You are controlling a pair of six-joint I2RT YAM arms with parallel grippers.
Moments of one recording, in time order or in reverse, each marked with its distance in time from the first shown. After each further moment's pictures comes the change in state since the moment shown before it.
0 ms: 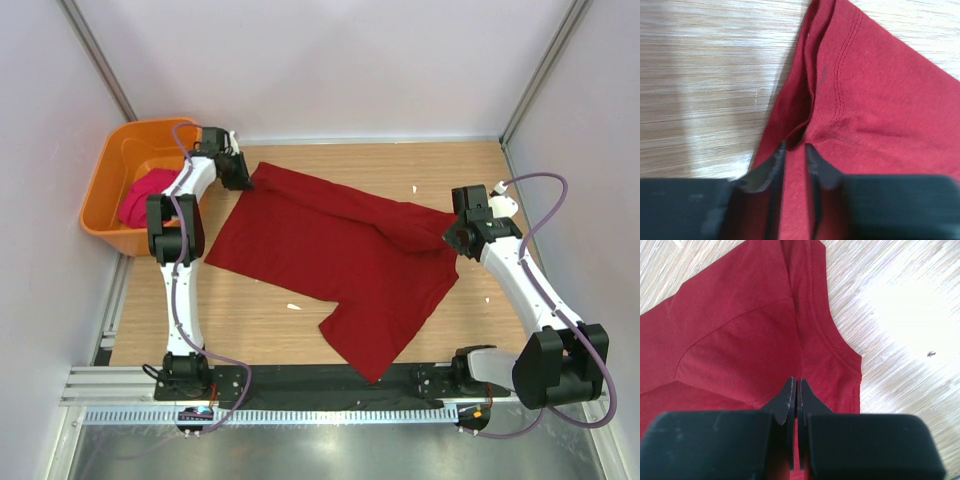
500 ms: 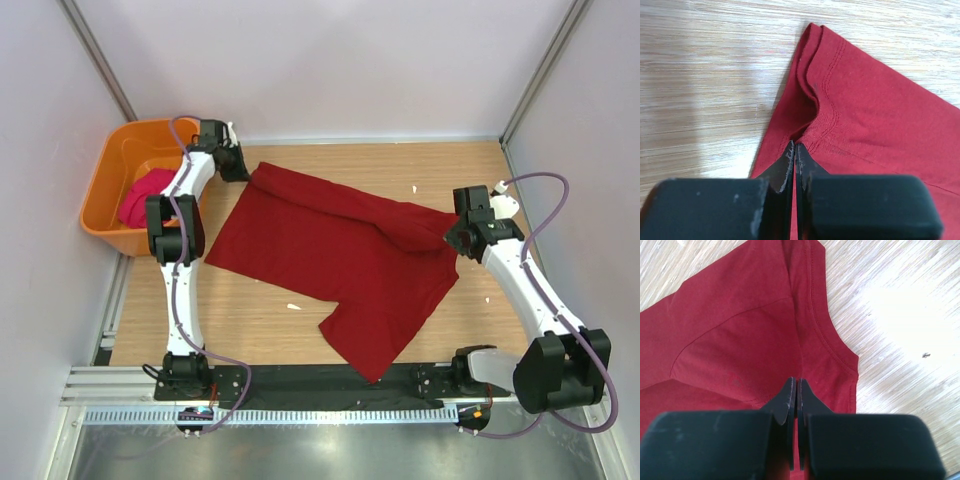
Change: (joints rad) left arm 0.000 0.004 0.077 -0.021 -0.021 -0.004; right arm 0.000 -0.018 0.000 -0.008 -0.001 -0.025
